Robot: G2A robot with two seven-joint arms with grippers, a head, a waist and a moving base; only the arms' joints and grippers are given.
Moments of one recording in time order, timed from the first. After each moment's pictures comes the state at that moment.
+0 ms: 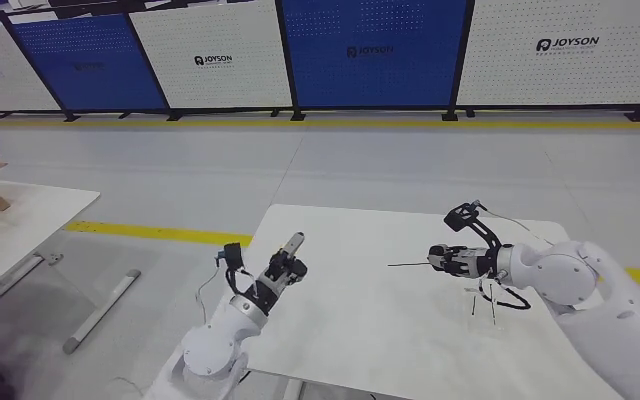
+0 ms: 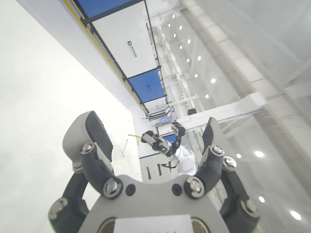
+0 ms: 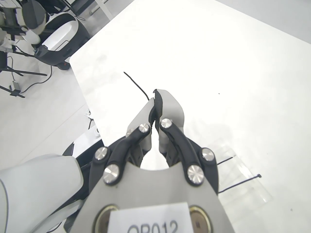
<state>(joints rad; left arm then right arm) 1.75 -1.15 -1.46 -2.08 -0.12 0.15 -0.15 -0.73 -0.97 0.83 -1.41 -0.27 -0.34 0.95</state>
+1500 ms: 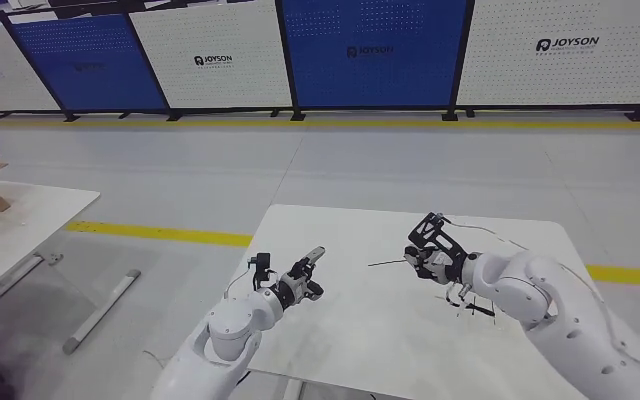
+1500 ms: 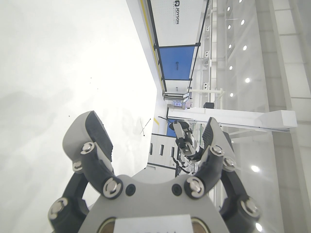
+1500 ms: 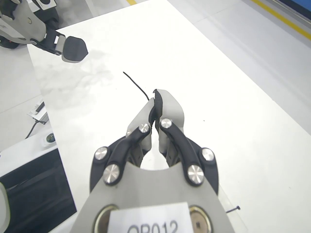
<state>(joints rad) 1.57 -1.12 -1.38 -1.83 -0.38 0.34 -0.27 -0.74 -1.00 0.69 -1.51 -0.62 -0.34 0.68</state>
